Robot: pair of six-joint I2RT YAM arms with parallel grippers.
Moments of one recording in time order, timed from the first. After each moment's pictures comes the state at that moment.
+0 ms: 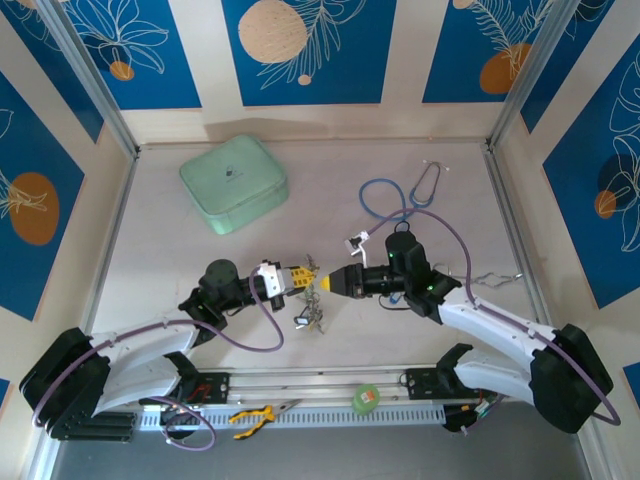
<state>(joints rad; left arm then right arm) -0.76 1.07 0.33 0.69 0.53 0.31 0.66 1.06 0.53 0.10 -0.78 0.89</state>
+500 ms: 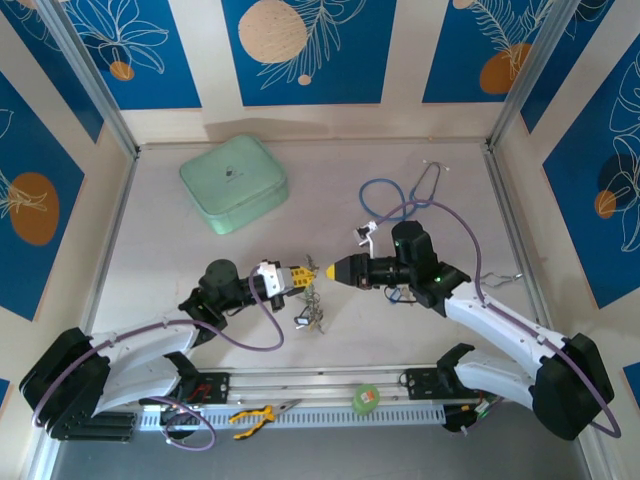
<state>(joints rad) -0.76 1.07 0.33 0.69 0.53 0.28 0.60 1.04 0.61 -0.04 -0.76 0.87</state>
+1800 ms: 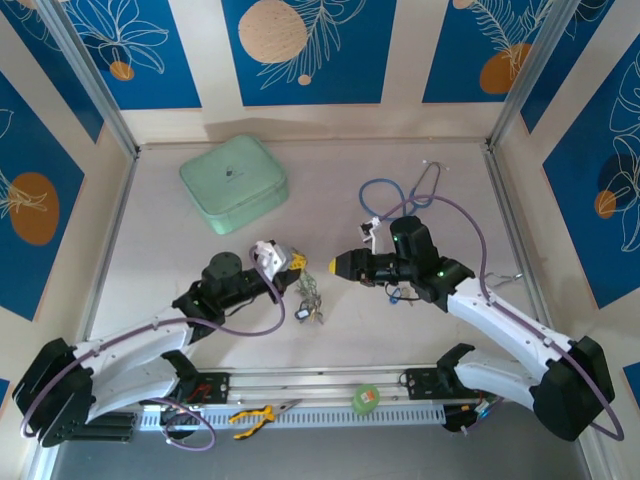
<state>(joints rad) -0.78 0.99 0.44 0.35 0.22 0.04 0.61 1.03 0.71 -0.27 -0.61 0.80</state>
